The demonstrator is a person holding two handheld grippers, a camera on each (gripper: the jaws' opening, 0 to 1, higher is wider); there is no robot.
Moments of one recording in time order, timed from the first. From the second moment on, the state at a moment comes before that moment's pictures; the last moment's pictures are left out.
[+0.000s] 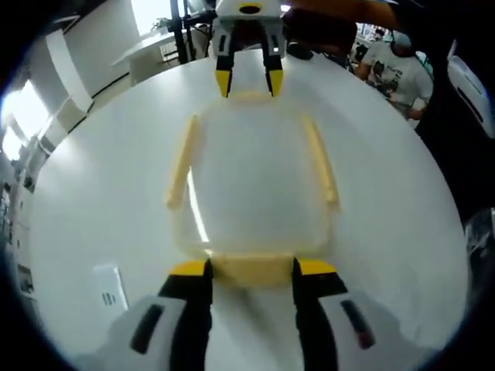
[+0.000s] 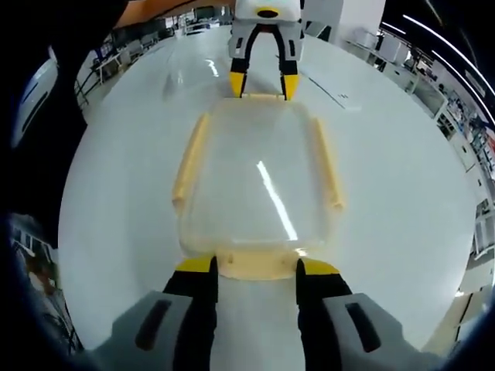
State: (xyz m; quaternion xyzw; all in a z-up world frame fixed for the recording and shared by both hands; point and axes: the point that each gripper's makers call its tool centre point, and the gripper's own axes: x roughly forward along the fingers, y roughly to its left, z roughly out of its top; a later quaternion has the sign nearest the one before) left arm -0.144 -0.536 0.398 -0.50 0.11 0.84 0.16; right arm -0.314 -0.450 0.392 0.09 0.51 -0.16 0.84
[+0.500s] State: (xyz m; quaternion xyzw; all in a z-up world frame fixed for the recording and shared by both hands) left arm -0.133 -0.528 0.415 -0.52 0.10 0.83 0.16; right arm -0.304 -0.443 0.419 0.10 0.50 -0.16 0.84
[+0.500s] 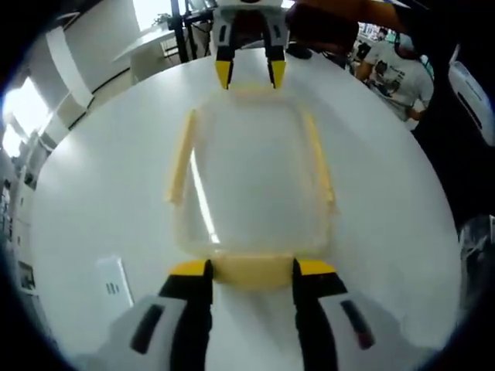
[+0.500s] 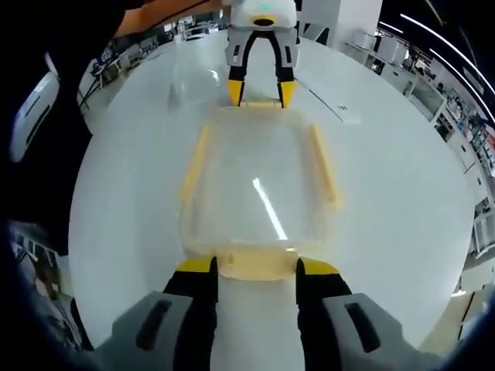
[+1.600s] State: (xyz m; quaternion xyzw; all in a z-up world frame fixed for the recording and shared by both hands) left arm 0.019 -0.488 0.489 -0.56 0.05 0.82 0.07; right arm -0.165 -0.446 0.488 0.02 0.51 -0.08 0.85
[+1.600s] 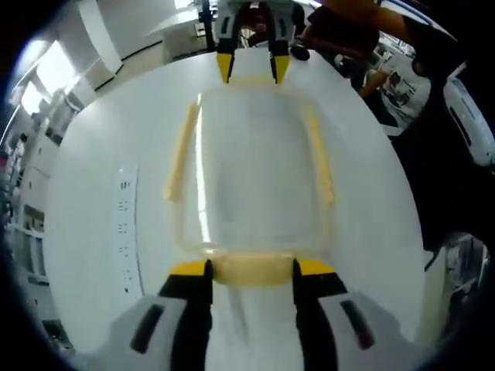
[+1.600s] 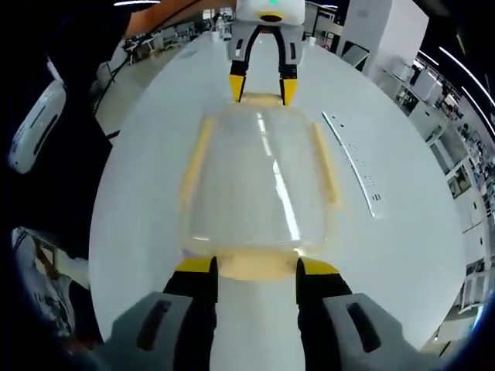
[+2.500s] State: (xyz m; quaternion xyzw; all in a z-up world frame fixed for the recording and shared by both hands) left arm 0.143 -0.471 0.483 -0.57 0.01 0.82 0.00; right arm -0.036 -0.453 0.481 -0.02 0.55 -0.03 0.84
